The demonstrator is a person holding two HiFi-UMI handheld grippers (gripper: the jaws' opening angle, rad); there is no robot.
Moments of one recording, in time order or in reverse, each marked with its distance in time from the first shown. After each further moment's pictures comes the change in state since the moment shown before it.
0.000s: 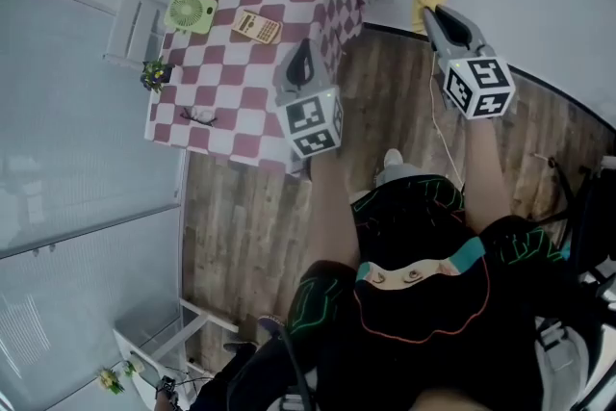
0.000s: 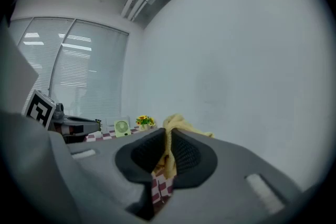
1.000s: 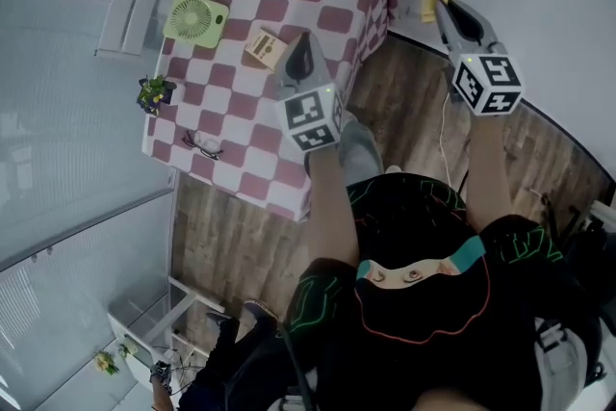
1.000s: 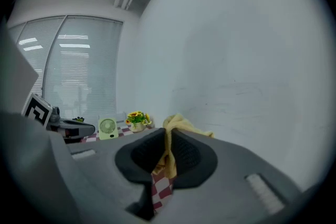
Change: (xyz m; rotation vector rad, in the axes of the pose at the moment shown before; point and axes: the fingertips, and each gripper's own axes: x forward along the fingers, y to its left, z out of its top) left arm 0.161 0.105 -0.027 -0.079 0.080 0.116; right arm 0.217 -0.037 -0.006 0.006 0.071 0.085
